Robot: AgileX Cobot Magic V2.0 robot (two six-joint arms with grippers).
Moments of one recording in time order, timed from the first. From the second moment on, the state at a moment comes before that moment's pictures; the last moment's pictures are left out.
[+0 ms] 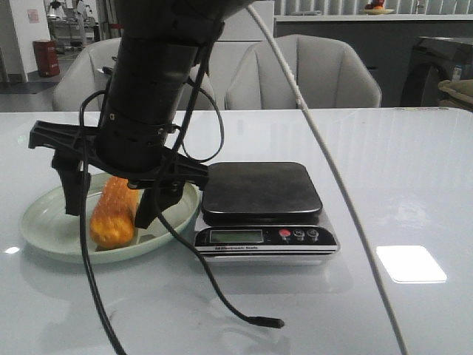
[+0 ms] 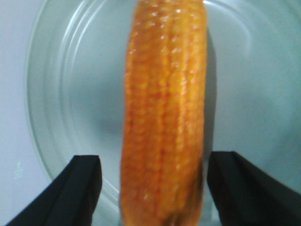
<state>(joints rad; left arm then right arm) -0.56 0.07 -0.35 -0.08 0.56 -0.02 0.79 2.22 -1.78 0.15 0.67 0.66</state>
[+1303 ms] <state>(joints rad) -0.56 0.07 -0.35 -0.08 0.56 -0.02 0.39 1.70 -1.67 0.16 1.15 -0.05</state>
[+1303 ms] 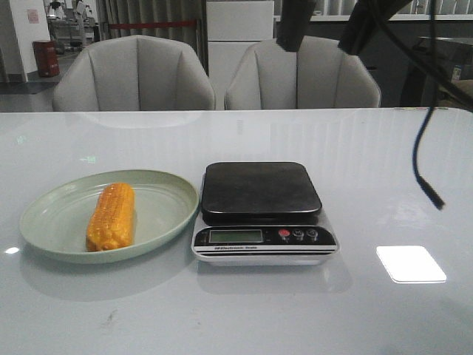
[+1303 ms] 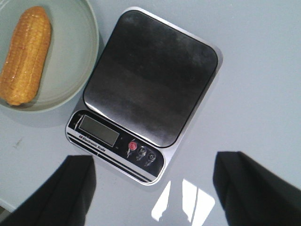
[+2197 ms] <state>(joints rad) -0.56 0.07 -0.35 -0.08 0.56 -0.02 0.39 0.53 -0.56 0.16 0.39 -0.08</state>
